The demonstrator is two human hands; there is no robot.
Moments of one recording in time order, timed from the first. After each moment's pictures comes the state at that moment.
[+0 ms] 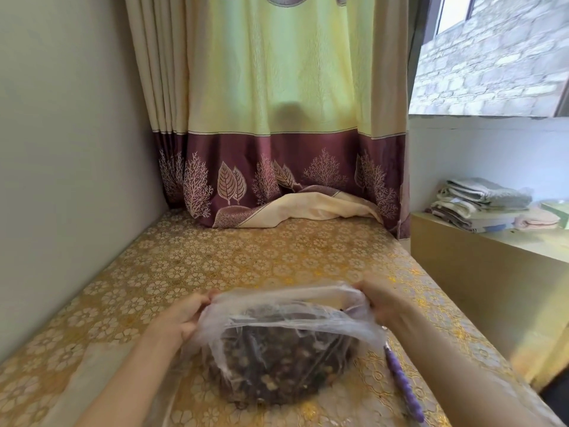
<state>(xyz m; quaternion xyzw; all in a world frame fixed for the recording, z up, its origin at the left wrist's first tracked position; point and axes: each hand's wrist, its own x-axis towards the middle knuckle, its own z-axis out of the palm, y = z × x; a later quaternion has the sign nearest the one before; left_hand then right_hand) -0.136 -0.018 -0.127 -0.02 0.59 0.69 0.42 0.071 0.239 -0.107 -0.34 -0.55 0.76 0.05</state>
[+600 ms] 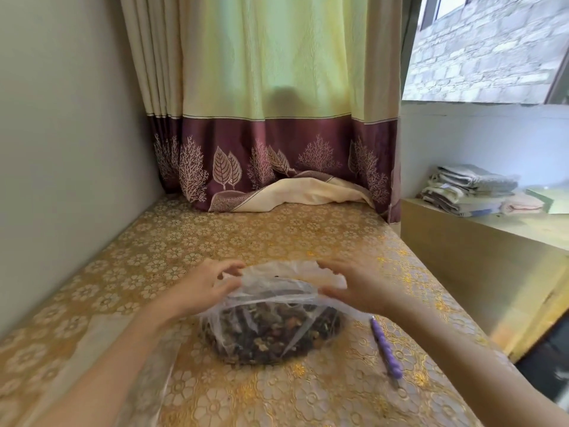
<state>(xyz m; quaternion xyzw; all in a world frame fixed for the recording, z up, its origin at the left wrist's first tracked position) -0.081 -0.026 -0.094 0.48 0.83 0.26 0.11 0.107 0.199 -0.093 -0.12 -0.97 0.17 0.11</state>
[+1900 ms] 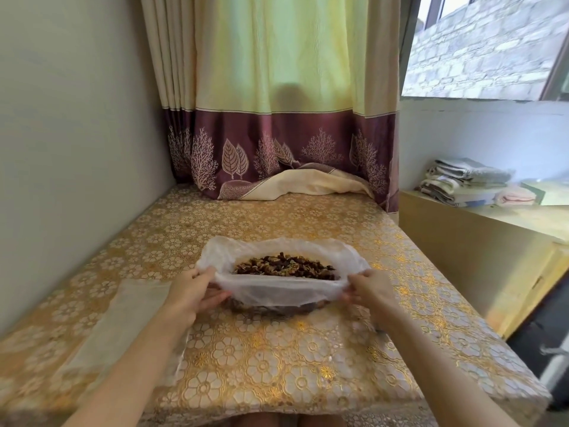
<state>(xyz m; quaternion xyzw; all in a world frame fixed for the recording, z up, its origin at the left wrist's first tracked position) -0.039 -0.070 -0.127 0.03 0.66 0.70 0.25 0.139 0.161 -0.135 -0.44 -0.66 0.55 0.25</state>
